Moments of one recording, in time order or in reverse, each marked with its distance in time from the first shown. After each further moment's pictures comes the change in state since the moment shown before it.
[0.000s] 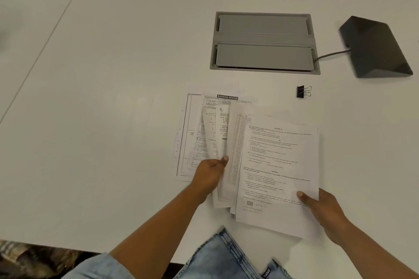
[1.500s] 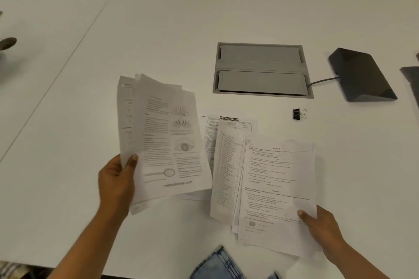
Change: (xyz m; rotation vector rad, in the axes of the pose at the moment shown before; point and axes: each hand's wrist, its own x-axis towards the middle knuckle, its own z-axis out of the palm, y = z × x) left_hand -0.087 0.050 -0.166 -0.147 0.672 0.468; right_hand -0.011 -0.005 0.013 -0.144 0.130 -0.080
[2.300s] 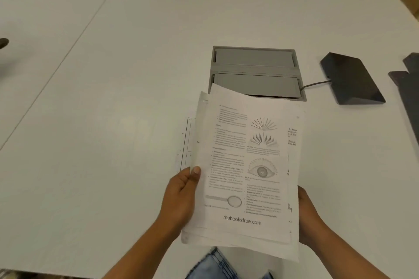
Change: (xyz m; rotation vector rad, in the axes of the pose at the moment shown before) left_hand -0.087 0.026 0.083 0.018 -0.507 -0.148; right_hand -0.053 -0.100 0.018 0.323 -0.431 -0.150
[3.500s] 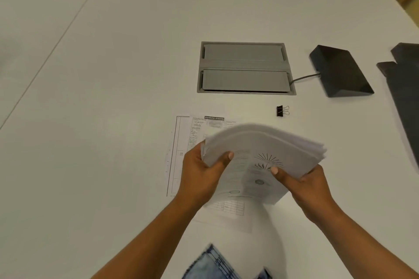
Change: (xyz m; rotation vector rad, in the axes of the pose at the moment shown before) left_hand 0.026 0.032 0.063 -0.078 -0.069 0.247; right_hand -0.008 -0.049 -0.015 -0.027 0.137 -0.430
